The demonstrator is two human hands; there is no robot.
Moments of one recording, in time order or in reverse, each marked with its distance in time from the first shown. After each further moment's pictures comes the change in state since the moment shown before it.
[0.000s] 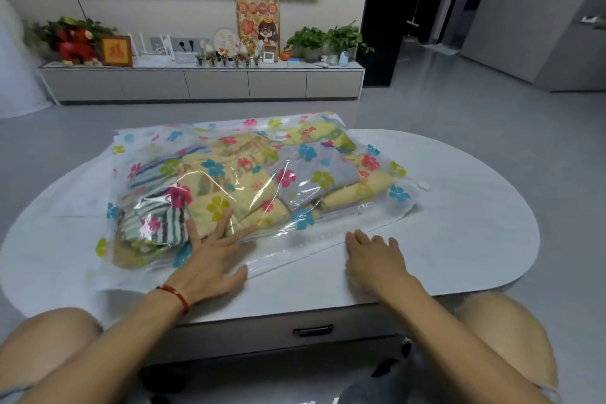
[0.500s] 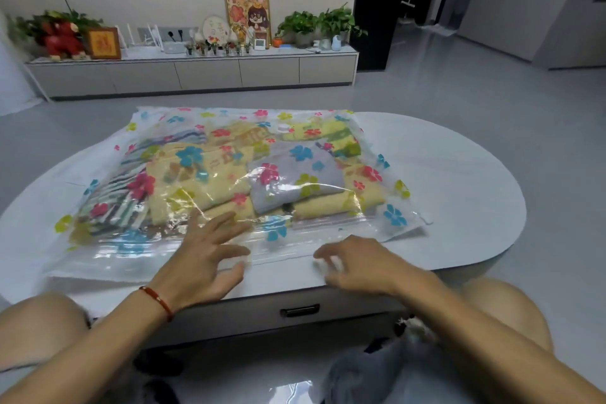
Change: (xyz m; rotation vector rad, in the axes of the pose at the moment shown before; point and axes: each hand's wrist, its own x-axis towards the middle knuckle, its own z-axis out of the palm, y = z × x) left_hand -0.018 0.043 -0.011 -0.035 0.181 0.153; right_hand -0.062 0.012 -0.031 0.295 -0.103 -0.354
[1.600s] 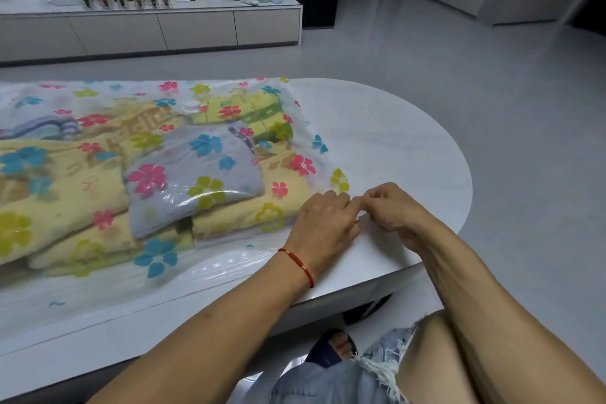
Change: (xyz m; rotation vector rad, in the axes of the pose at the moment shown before) left_hand 0.220 0.206 0.124 -0.060 0.177 0.209; right_hand 0.027 0.199 -0.031 0.911 0.349 0.498
